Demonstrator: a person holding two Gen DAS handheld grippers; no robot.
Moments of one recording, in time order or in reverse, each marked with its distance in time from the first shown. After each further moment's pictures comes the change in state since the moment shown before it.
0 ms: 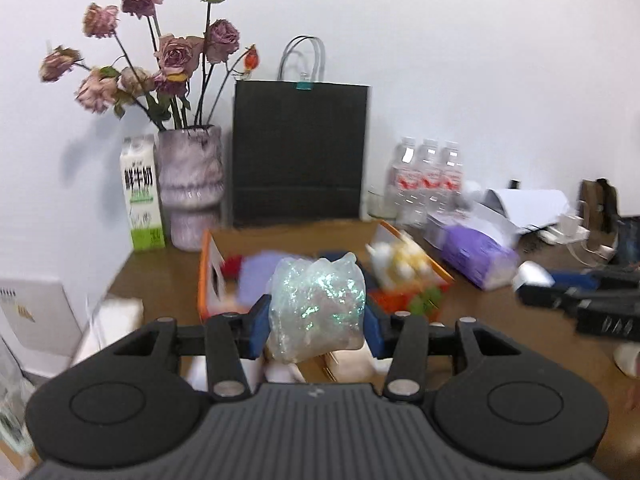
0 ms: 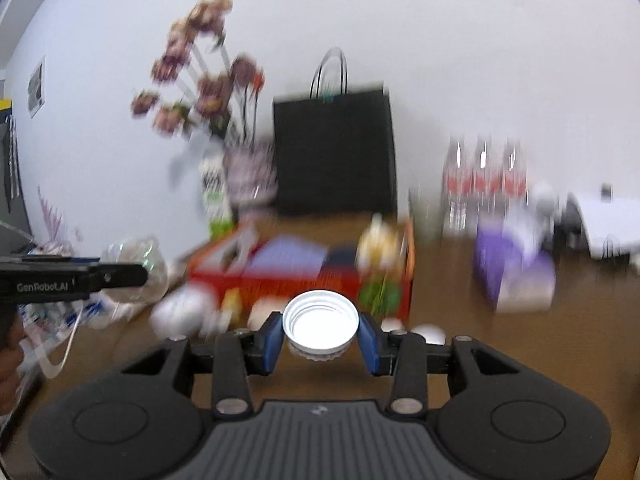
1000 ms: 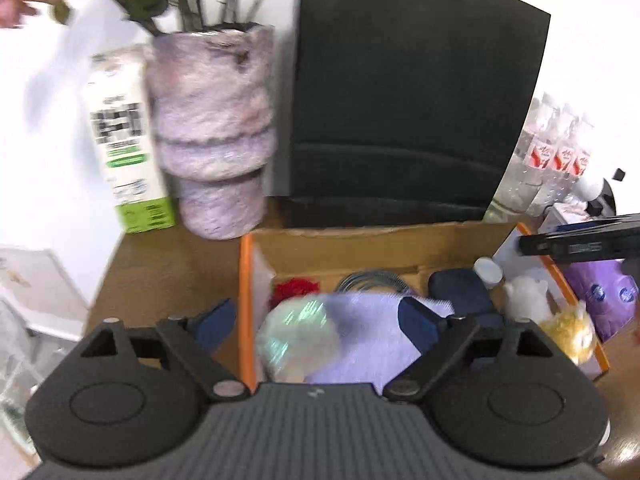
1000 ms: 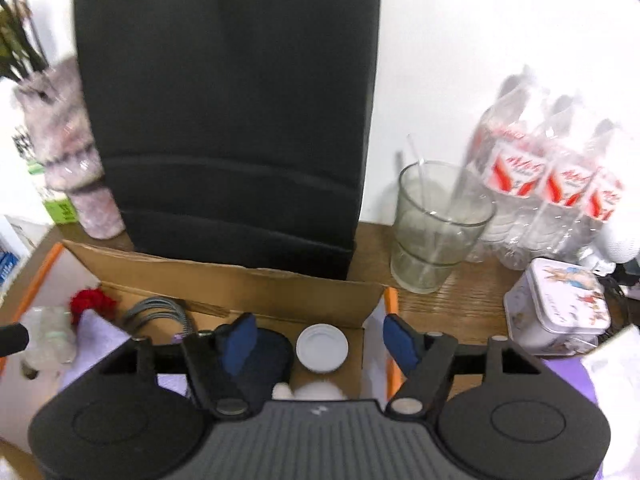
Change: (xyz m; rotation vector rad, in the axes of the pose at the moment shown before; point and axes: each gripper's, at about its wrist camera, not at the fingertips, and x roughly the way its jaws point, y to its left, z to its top) left arm 0.213 0.090 0.074 -0.089 0.298 0.092; right arm 0.331 -0.052 0.126 0.005 0.436 -0.141
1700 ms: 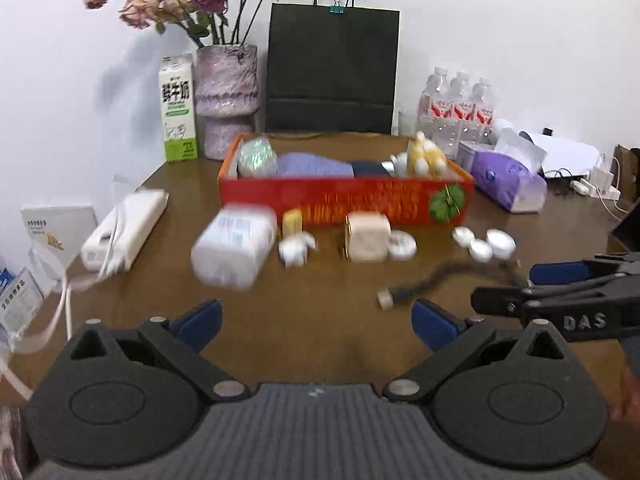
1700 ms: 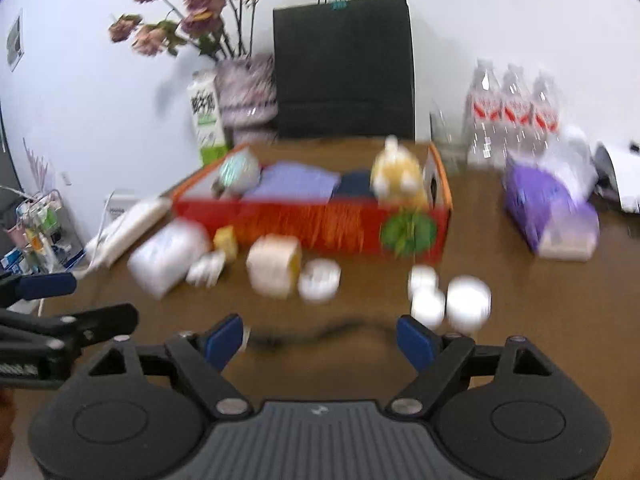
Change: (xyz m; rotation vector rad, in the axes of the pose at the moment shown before) left arm -0.185 -0.079 -0.275 0.008 -0.207 0.012; right arm -0.190 0.049 -0.302 -0.011 -0.176 0.179
